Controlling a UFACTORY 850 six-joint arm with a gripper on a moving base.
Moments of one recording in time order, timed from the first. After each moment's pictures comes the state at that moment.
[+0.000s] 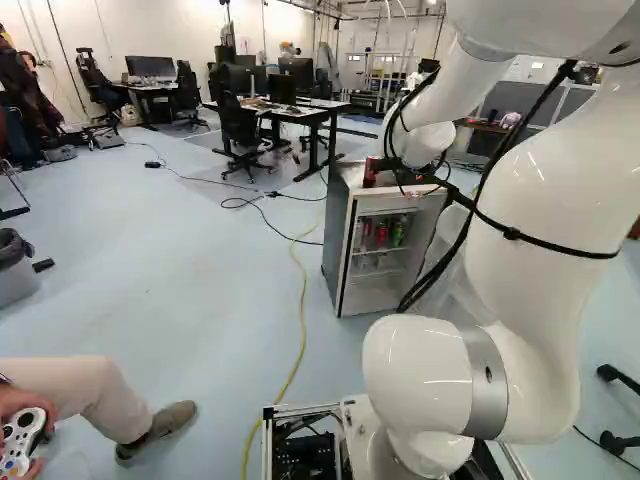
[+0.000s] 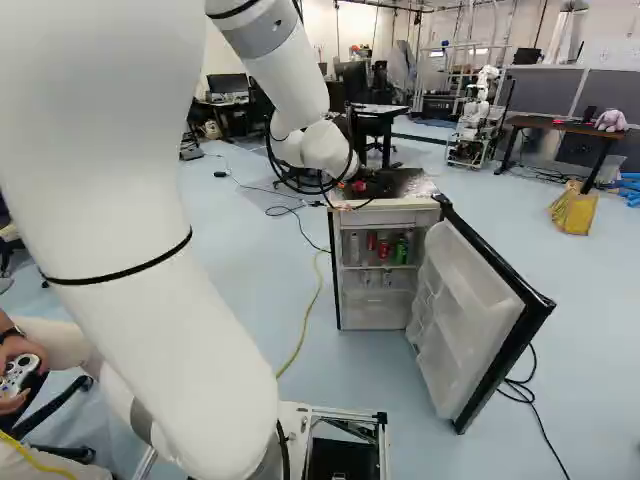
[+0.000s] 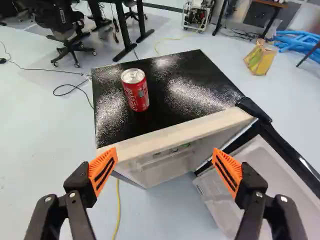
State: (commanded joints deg) arm -18.6 -5.5 -47.9 -1.0 9.9 0.0
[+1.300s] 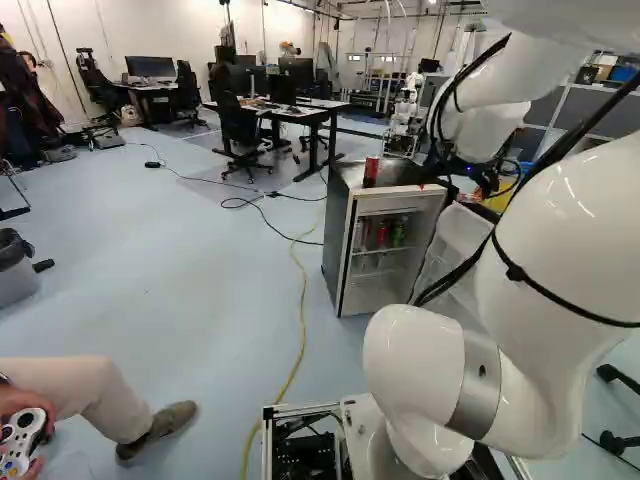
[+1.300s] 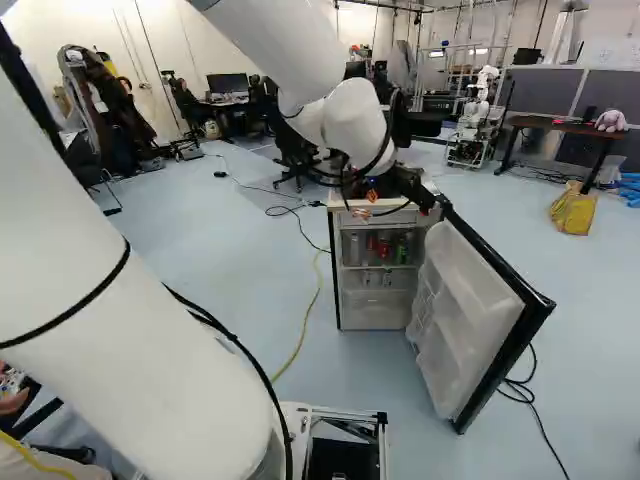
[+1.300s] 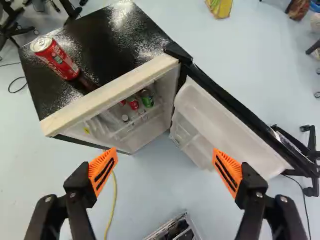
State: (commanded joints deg) arm -32.7 7.1 -44.5 -0.5 -11.7 0.0
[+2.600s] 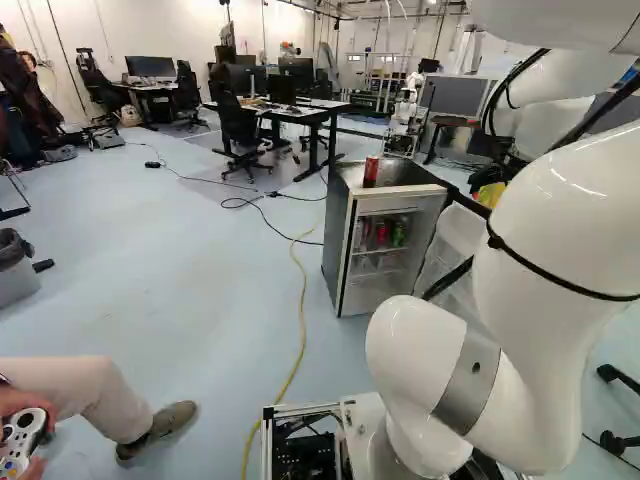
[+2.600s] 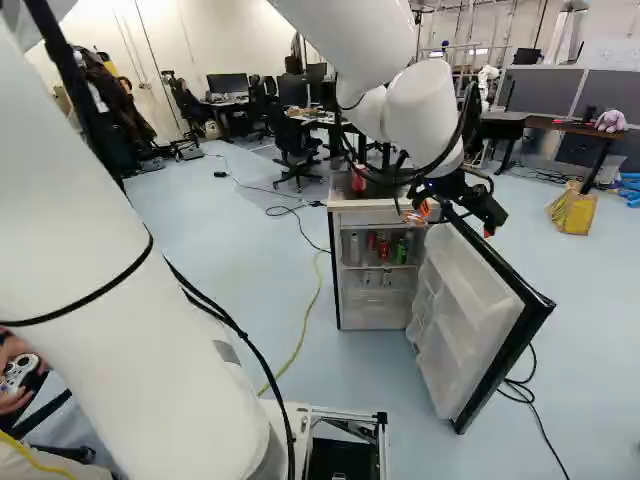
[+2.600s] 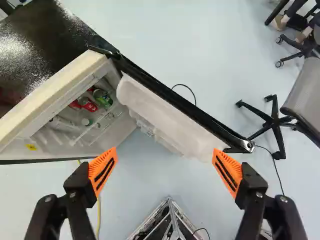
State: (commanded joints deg) arm -46.6 1.4 -51.5 -3.6 -17.2 0.0
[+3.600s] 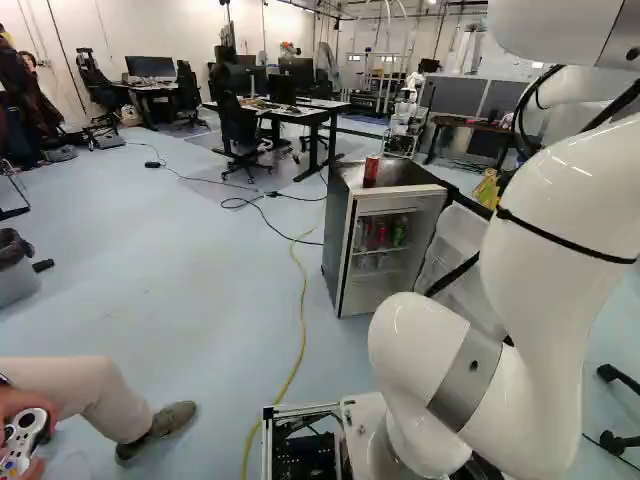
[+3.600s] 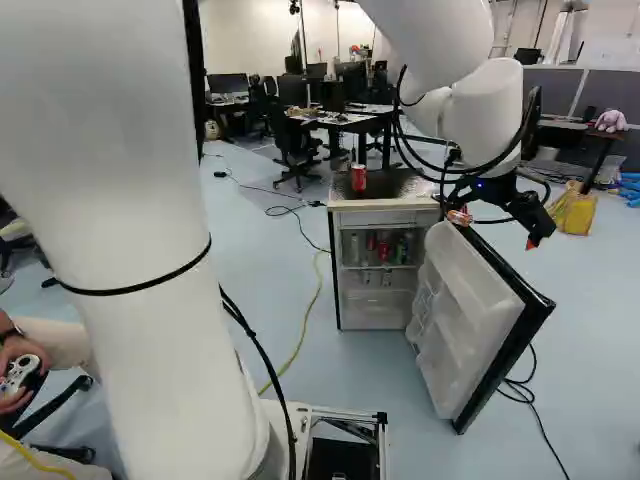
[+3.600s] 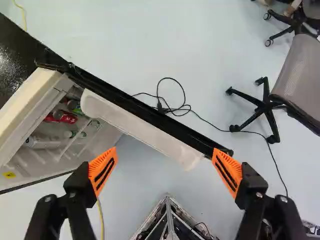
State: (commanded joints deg) arm -52.9 -9.8 -63.3 -2.2 -22.5 0.0
